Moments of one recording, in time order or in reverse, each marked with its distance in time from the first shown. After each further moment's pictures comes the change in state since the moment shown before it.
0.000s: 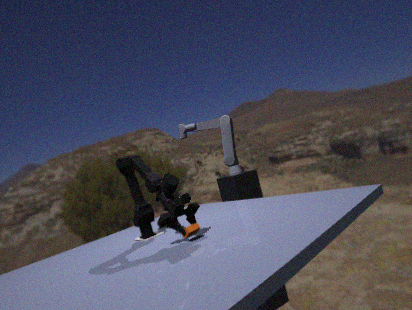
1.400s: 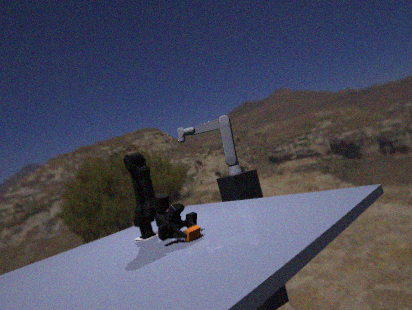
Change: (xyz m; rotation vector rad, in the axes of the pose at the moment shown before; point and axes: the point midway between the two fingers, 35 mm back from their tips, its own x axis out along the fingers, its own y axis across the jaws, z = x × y) arm 0.015 0.000 -0.023 0.000 -0.523 0.002
